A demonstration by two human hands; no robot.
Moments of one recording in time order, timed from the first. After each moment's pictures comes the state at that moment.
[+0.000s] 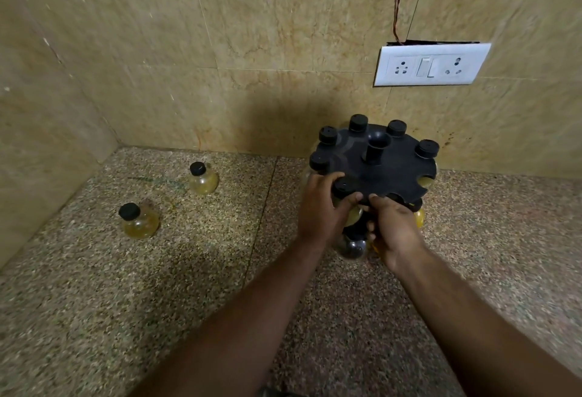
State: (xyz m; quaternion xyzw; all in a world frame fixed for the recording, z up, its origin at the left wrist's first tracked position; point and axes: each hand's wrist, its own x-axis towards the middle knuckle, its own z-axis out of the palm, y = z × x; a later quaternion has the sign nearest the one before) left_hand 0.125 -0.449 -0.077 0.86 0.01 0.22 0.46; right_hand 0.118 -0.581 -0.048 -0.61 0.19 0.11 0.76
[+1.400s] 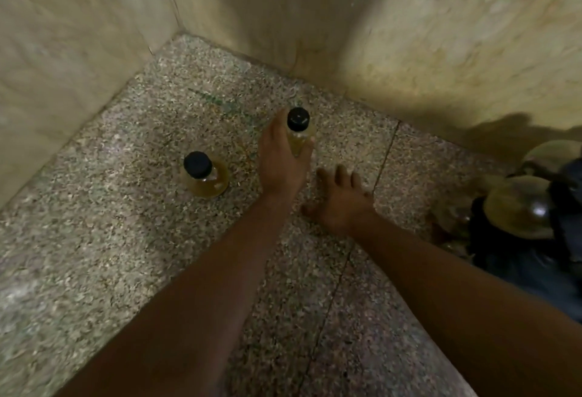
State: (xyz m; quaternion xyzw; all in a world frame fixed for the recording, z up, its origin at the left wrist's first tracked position) left_hand 0.191 -0.133 -0.198 0.83 0.29 0.24 0.41; right_hand 0.215 -0.273 -0.186 -0.92 -0.24 0.30 0.03
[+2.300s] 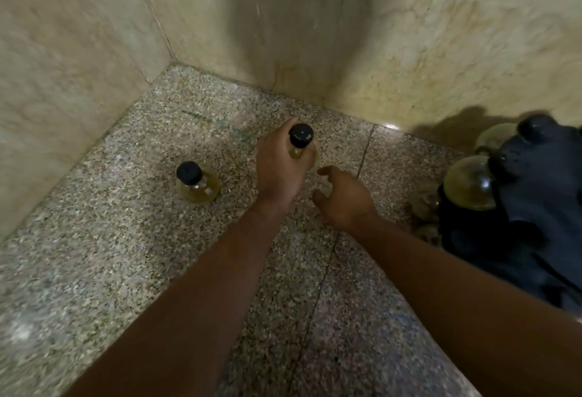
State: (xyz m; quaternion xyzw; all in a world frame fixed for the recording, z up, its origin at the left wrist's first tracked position) left_hand 0.177 -0.168 -0.144 0.85 0.23 0.27 0.38; right_hand 0.204 -0.307 -0.145 -0.93 -0.22 0.17 0.23
